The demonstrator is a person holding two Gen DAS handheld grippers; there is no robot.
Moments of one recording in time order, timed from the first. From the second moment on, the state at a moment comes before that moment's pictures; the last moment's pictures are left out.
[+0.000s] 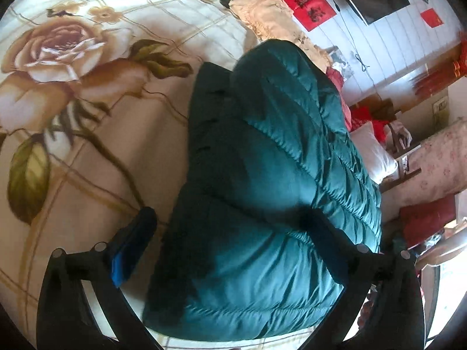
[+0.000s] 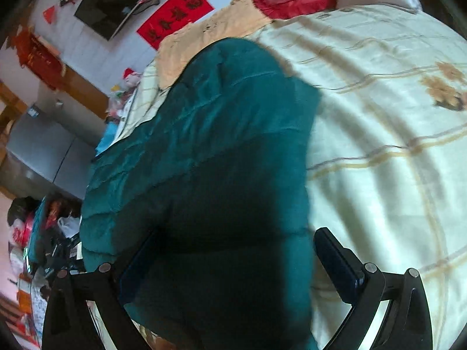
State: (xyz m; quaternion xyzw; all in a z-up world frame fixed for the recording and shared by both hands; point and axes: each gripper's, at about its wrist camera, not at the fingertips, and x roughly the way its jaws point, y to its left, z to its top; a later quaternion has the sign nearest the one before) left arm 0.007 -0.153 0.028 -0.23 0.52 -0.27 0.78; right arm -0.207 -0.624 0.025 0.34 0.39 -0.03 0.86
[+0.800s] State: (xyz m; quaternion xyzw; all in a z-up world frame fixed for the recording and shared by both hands) left arm -0.060 -0.143 0.095 -0.17 0.49 -0.36 0.78; right arm -0.261 -0.583 0.073 0.38 0.35 0.05 0.86
